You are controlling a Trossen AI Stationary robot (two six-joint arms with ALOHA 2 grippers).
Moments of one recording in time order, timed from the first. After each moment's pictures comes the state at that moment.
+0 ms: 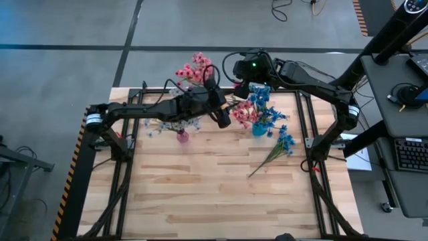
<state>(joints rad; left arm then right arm) 0.19 1.67 1.36 0.10 -0.26 0.24 -0.46 1.63 1.75 -0.73 0.26 -0.43</state>
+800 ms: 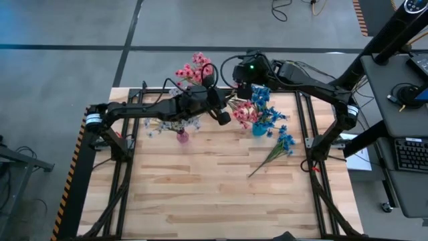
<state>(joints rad) 0.20 1.66 1.36 0.12 -0.31 0.27 -0.45 1.64 1.75 -0.77 0.34 -0.59</state>
